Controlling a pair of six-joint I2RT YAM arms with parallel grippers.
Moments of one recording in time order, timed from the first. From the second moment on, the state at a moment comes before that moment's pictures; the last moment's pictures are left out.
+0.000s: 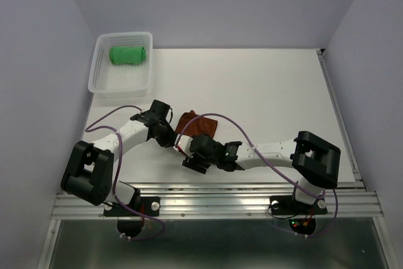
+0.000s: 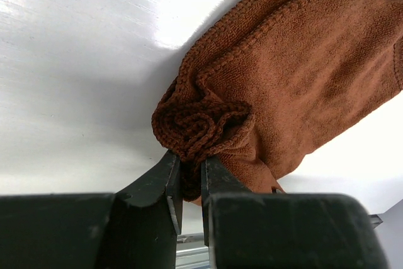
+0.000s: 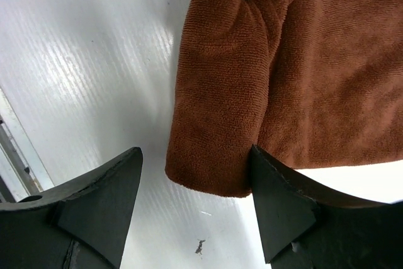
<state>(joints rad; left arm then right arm) -0.42 1.39 0.75 -0.51 0.08 -1.00 1.19 1.69 0.96 -0.07 0.17 -0.16</state>
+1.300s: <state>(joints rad) -0.42 1.18 0.76 -0.55 0.04 -1.02 0.85 1.78 1.11 -0.17 -0.32 0.18</state>
